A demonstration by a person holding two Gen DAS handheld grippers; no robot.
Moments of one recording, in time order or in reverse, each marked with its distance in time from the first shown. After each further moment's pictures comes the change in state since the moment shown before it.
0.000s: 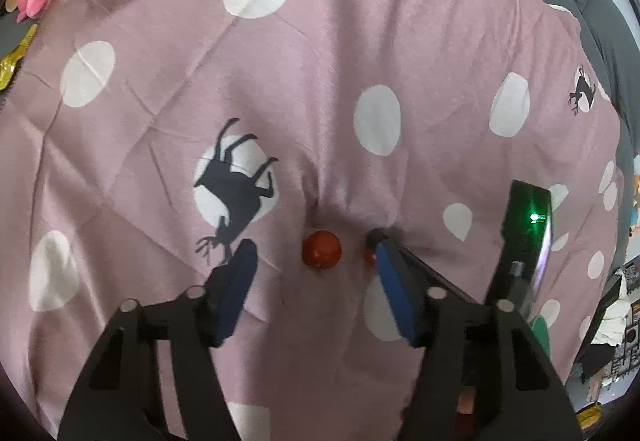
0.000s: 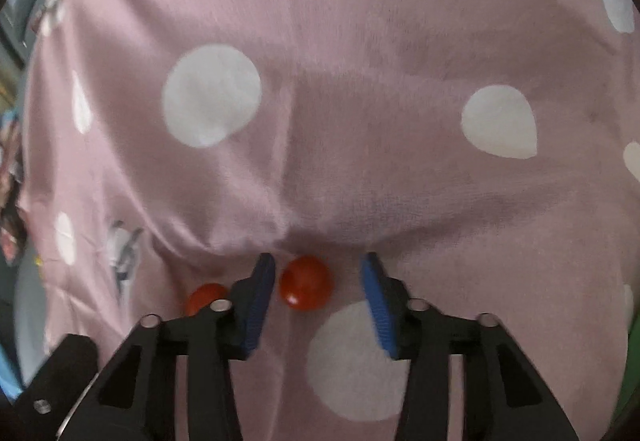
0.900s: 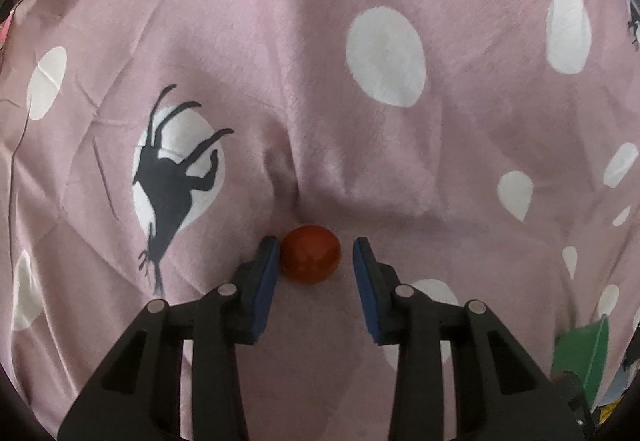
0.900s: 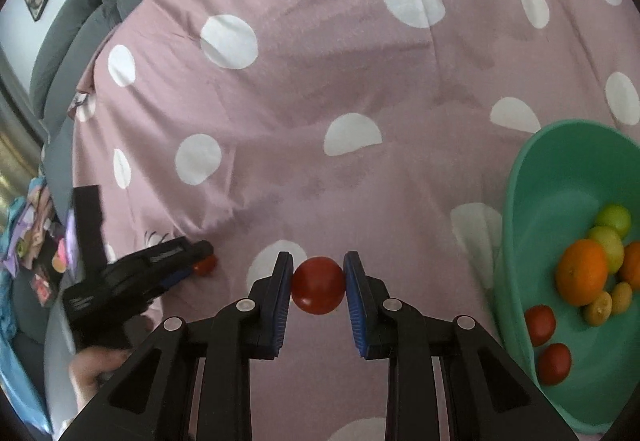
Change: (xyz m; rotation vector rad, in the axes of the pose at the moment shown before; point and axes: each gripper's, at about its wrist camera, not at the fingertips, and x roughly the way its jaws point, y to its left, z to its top) left arm 0.083 -0.030 0.002 0.103 0.107 0.197; right arm -0.130 -0.088 -0.074 0.181 -0.226 0.059
